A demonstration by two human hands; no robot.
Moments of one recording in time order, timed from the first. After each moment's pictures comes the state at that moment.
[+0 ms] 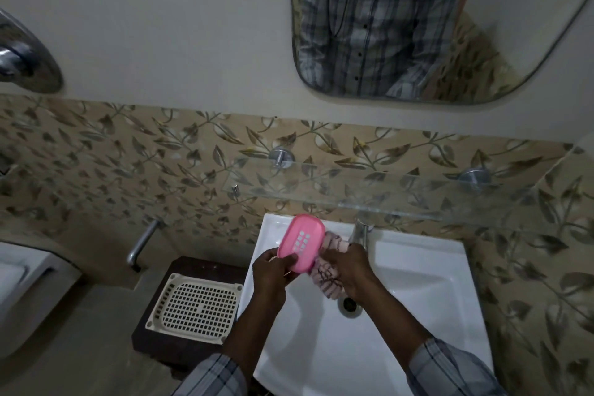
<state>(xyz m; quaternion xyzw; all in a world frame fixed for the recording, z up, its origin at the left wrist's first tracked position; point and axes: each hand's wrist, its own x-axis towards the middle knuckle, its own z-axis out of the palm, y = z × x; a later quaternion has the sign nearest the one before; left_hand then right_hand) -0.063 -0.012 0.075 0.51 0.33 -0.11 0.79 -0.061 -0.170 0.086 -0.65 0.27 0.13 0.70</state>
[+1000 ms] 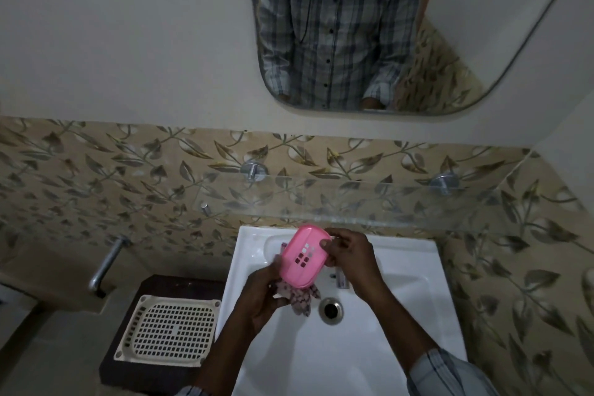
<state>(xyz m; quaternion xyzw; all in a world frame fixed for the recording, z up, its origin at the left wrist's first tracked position) -0.055 -0.013 0.064 0.52 0.18 -0.28 0.79 -0.043 -0.224 0.102 -0.74 0.14 0.01 0.66</state>
